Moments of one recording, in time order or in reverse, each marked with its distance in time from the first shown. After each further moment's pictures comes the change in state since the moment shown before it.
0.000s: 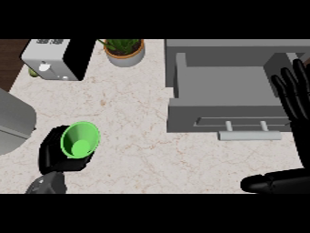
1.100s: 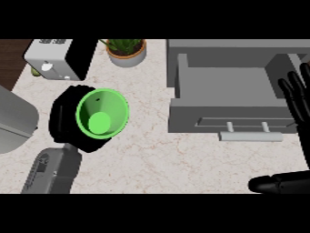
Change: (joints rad) left arm -0.008 -0.097 -0.218 -0.739 0.041 0.069 0.470; right arm 0.032 -0.008 -0.034 -0.001 -0.025 0.010 0.001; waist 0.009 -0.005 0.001
